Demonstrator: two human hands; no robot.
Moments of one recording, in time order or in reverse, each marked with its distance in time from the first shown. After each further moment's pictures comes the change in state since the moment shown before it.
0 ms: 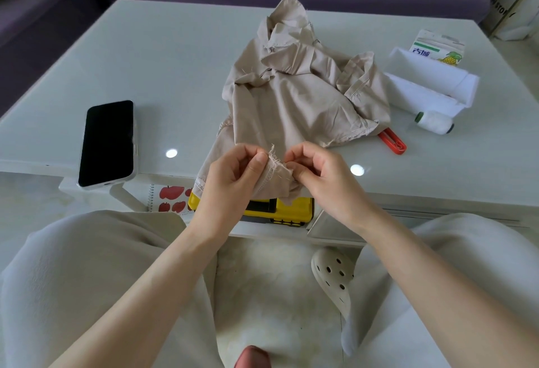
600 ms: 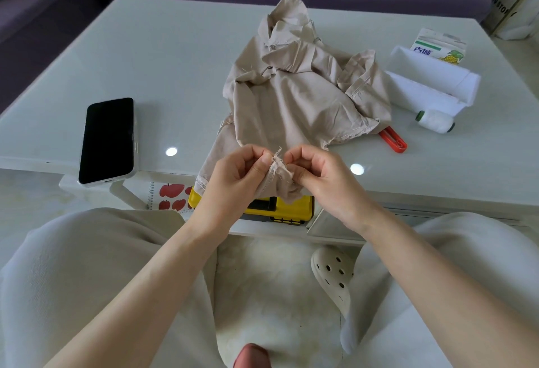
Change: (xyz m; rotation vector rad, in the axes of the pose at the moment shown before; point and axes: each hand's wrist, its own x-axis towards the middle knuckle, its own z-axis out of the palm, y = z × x) left_hand 0.000 0.004 0.000 -0.017 -0.094 -0.054; right_hand 0.000 0.002 0.000 0.075 -0.065 0.034
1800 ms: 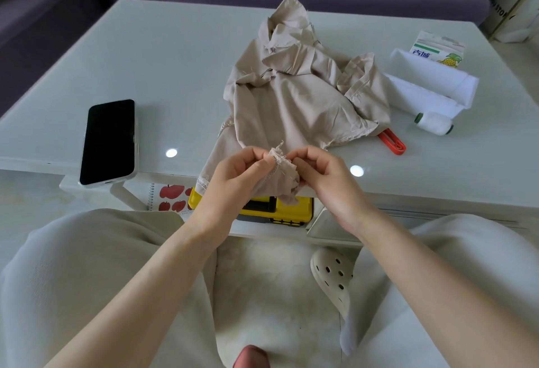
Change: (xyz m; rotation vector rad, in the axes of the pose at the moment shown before) left_hand 0.001 0.003 -0.001 -0.143 -0.055 -0.091; right_hand 0.003 0.008 0.000 0.053 0.138 0.056
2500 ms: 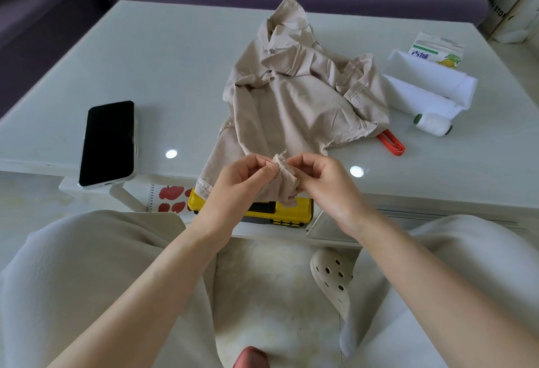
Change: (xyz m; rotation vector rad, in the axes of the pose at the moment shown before) left_hand 0.002 -0.007 0.003 0.116 0.039 -0.043; right_hand -0.004 -0.007 0.003 -0.036 -0.018 0.064
